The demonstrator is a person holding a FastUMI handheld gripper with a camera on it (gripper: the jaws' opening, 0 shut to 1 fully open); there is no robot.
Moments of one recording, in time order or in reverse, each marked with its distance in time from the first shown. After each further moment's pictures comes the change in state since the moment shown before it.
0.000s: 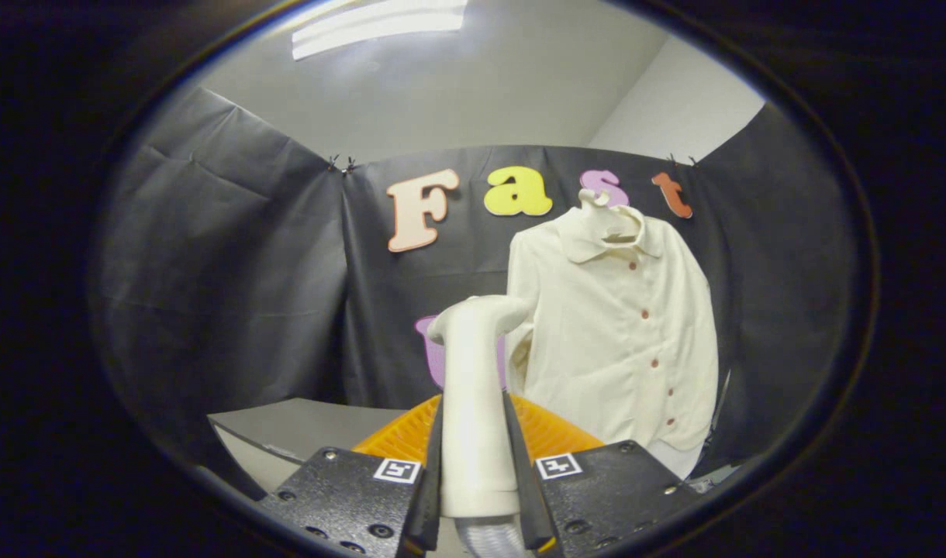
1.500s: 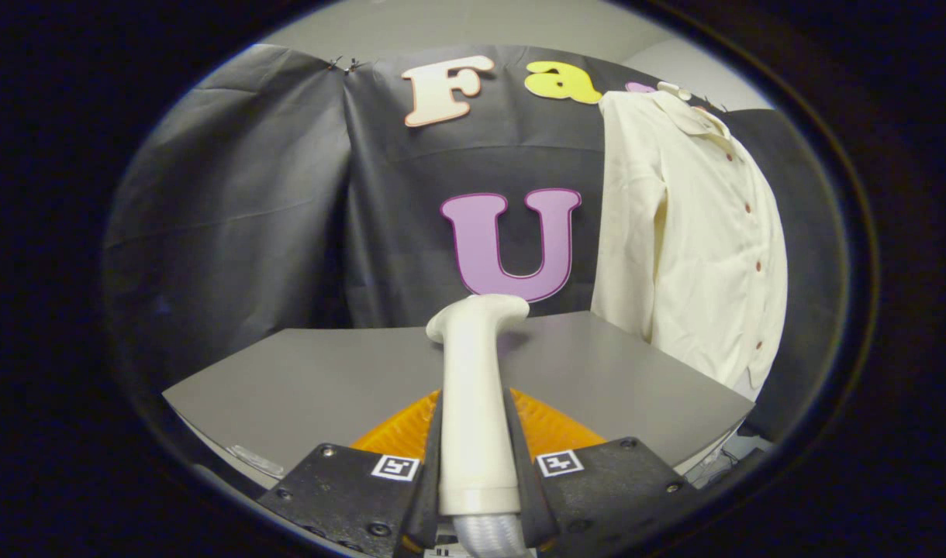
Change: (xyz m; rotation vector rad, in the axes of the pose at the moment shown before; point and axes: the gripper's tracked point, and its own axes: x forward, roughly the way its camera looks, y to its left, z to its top) arm 0.096 0.147 -0.166 0.007 0.384 0.017
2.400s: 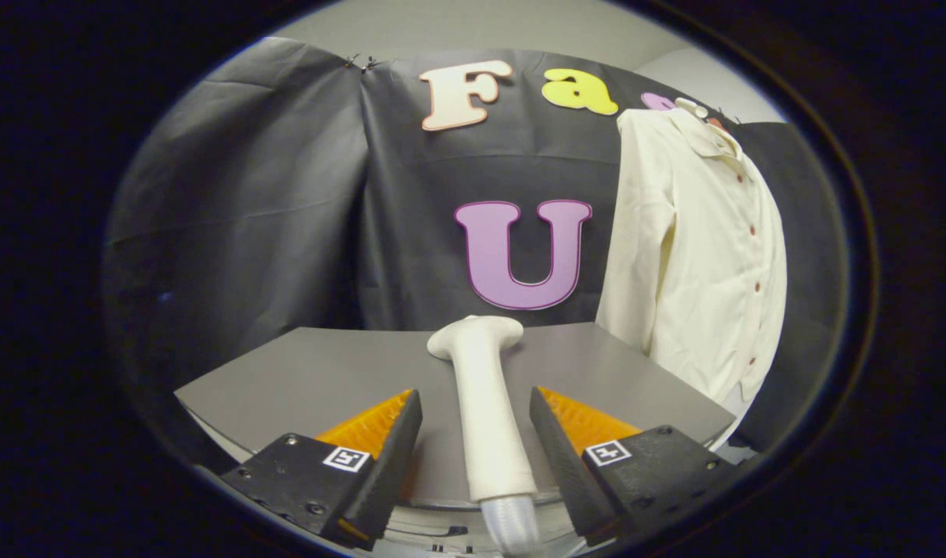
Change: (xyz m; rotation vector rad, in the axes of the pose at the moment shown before) arm -0.009 0.013 0.008 -0.058 0.038 -0.004
